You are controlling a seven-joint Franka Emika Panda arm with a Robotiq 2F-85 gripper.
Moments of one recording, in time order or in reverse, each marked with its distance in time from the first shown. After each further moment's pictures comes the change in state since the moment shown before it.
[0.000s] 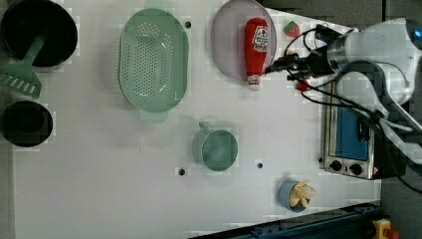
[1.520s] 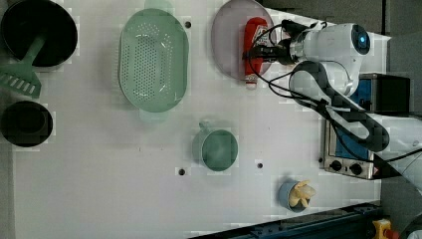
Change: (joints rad) arm 0.026 0.249 -0.020 0.089 -0.053 0.305 -0.038
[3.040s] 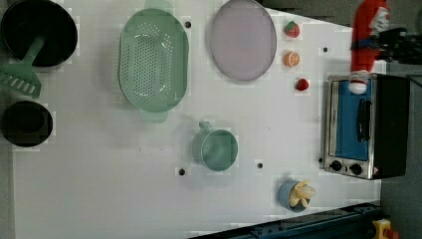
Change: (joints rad) arm -0.109 -0.576 -0.037 0.037 0.161 -0.565 0.041
